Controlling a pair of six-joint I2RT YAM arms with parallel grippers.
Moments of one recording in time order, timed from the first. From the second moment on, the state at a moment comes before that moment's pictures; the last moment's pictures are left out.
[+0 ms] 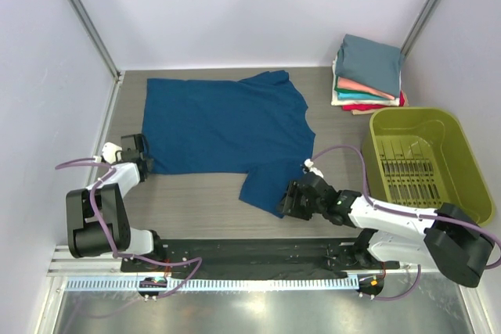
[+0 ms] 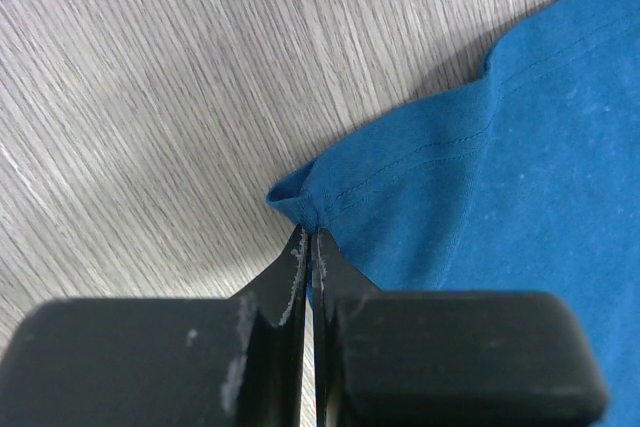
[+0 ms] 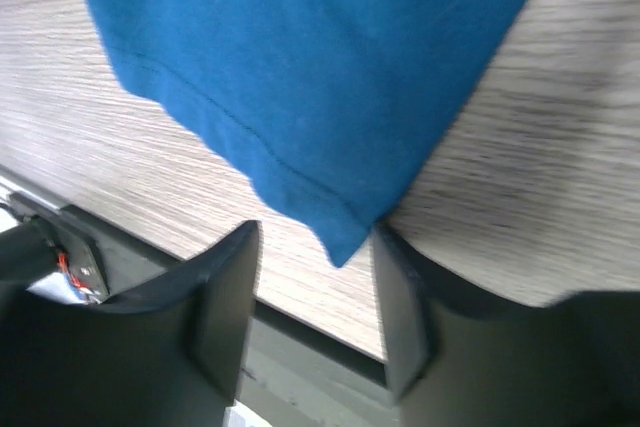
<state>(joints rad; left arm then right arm) 0.18 1.39 0.59 -0.17 -0.35 -0.97 0.87 1.10 0.36 -0.11 -0.02 1.08</state>
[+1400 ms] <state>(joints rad) 0.10 1.06 0.46 -0.24 -0.17 -0.95 0.92 0.75 0.50 -0.61 0.35 1.07</state>
